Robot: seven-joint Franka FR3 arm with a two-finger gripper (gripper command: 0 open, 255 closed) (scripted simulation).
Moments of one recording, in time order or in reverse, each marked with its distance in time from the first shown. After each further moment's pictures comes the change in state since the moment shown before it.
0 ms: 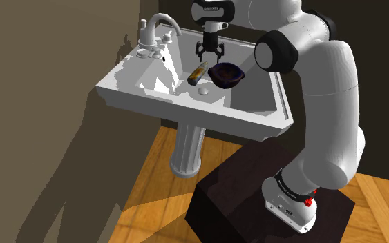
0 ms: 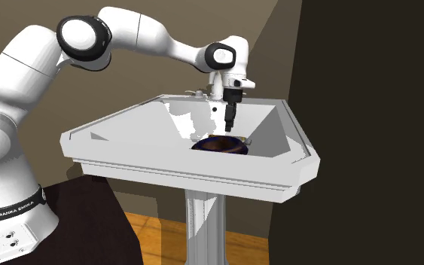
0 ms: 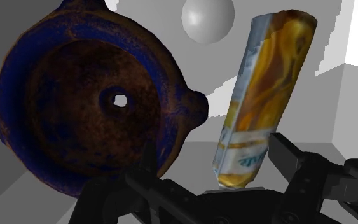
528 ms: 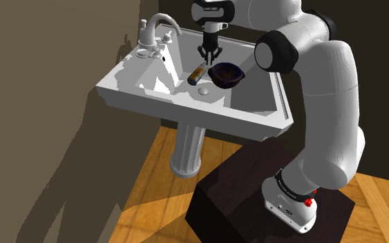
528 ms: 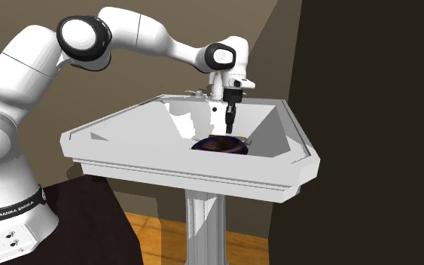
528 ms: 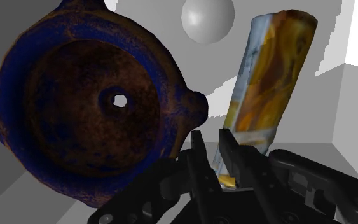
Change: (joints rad) arm 0.001 0.000 0.000 -0.002 0.000 0.003 0.000
